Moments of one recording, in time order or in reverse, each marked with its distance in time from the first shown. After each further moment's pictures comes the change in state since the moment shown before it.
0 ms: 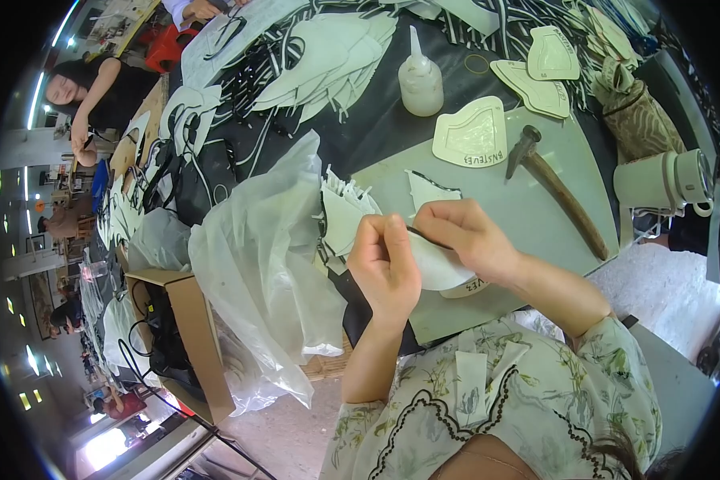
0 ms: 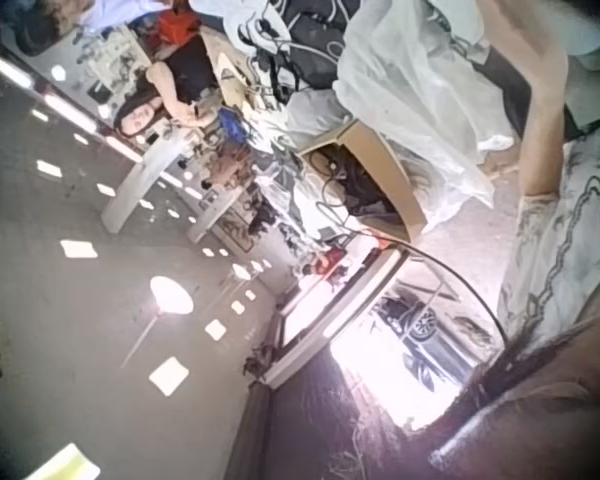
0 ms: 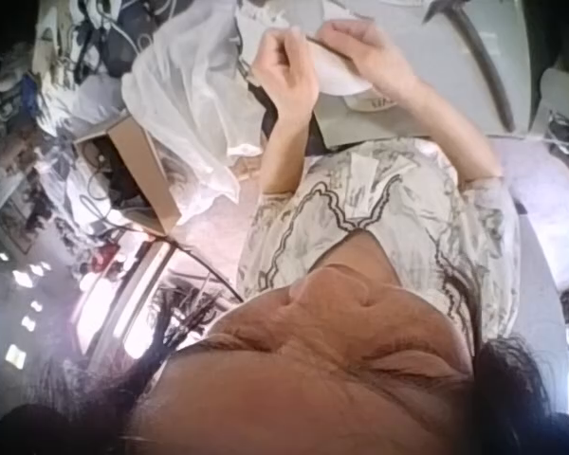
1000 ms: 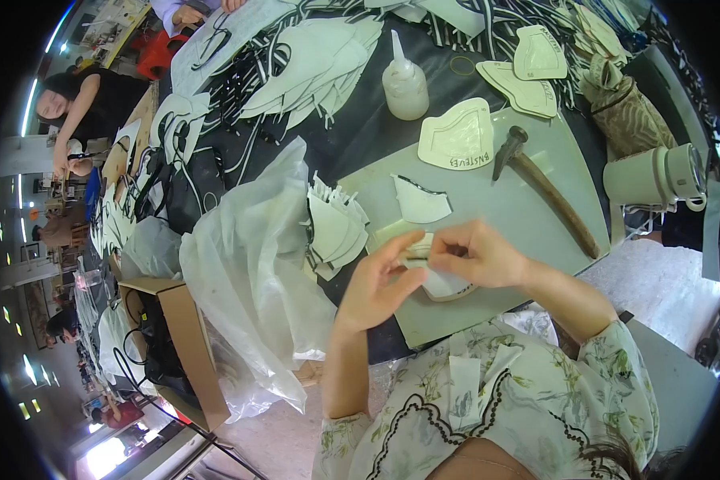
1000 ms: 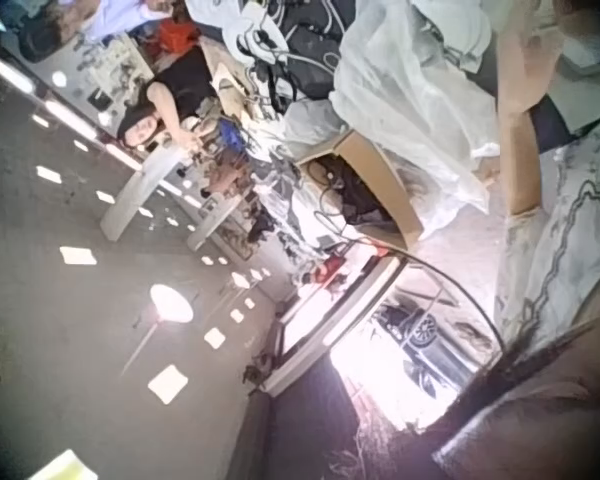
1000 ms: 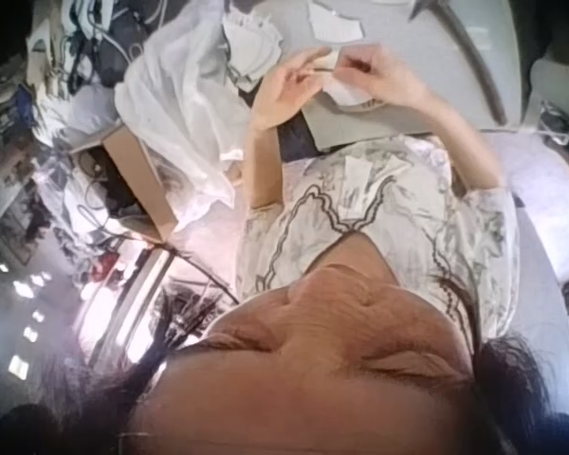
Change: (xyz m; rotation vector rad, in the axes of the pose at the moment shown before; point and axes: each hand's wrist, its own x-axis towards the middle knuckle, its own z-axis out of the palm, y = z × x) left_hand -0.007 -0.027 -0.036 -0.244 -0.690 -0.459; right_hand -0.027 0.019 -0.033 -0.437 -0.034 -0.005
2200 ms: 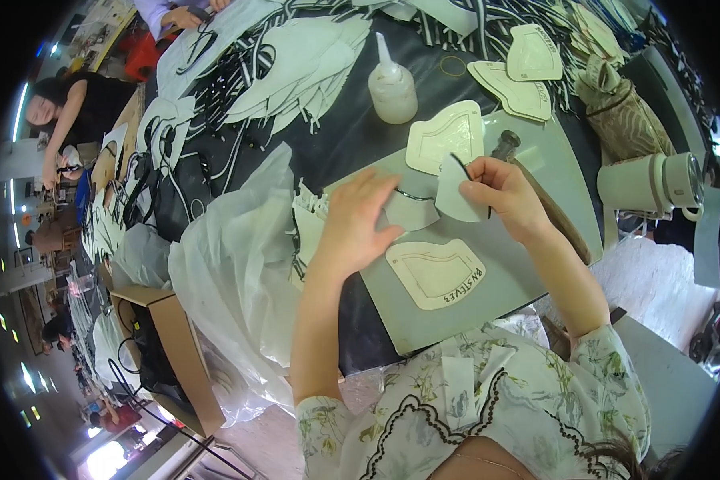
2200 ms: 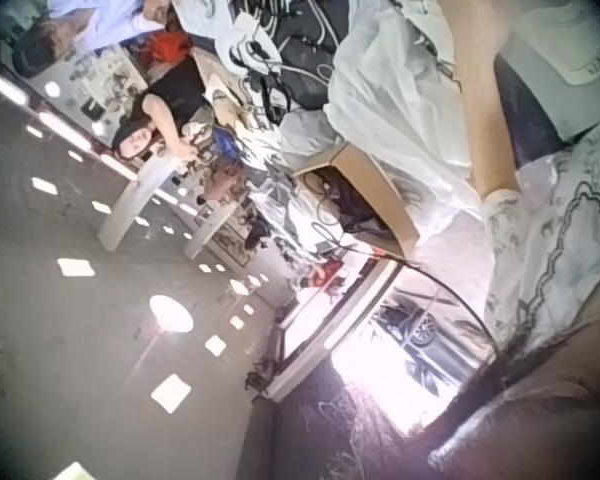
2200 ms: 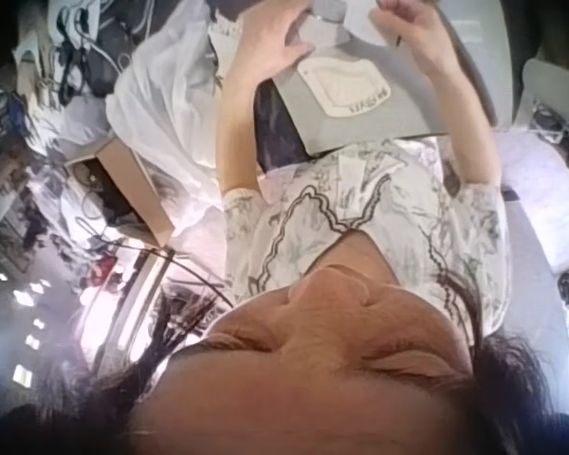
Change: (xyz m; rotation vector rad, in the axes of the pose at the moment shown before) left_hand 0.086 0.016 -0.028 1.118 0.034 0.502; right_hand 0.018 0.019 -0.065 0.340 0.411 0.069
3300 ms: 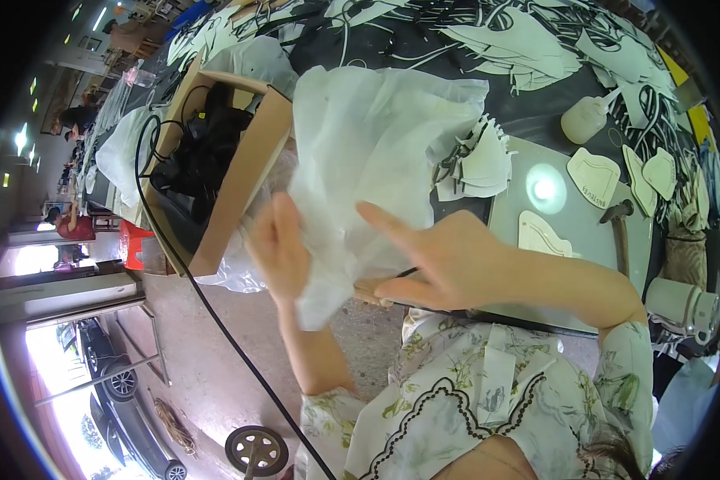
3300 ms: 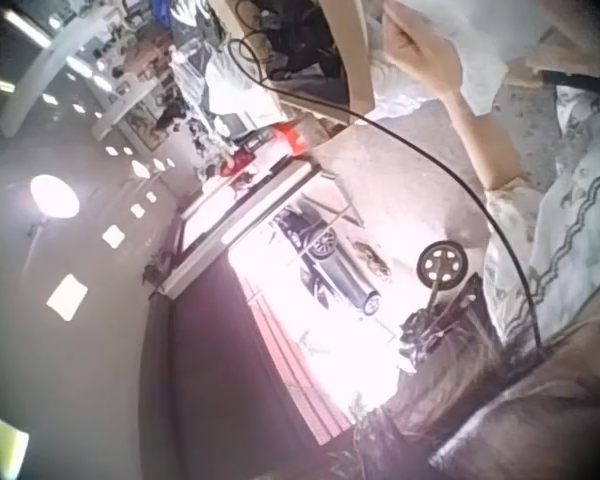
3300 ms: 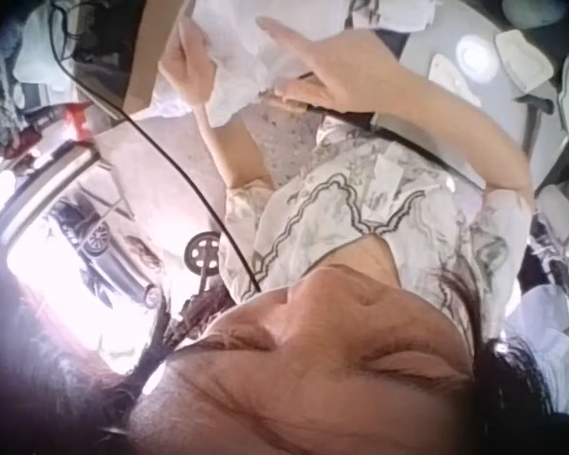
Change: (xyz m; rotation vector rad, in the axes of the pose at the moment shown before) left_hand -0.260 0.058 -0.116 -0.247 1.210 -0.787; right_hand -0.074 -0.026 0.253 -0.911 -1.089 -0.748
